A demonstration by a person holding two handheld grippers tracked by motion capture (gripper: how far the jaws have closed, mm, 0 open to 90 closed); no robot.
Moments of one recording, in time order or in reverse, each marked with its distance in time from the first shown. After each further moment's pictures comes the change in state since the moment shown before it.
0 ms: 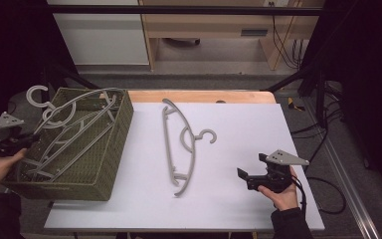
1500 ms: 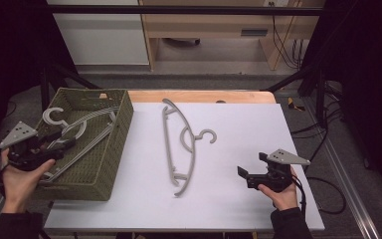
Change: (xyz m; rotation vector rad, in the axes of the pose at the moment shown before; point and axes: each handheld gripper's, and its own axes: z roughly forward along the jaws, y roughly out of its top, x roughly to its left) left arm -0.093 0.012 -0.033 -0.381 -0.255 -0.134; right arm 0.000 0.002 -0.001 -0.016 -0.006 0.023
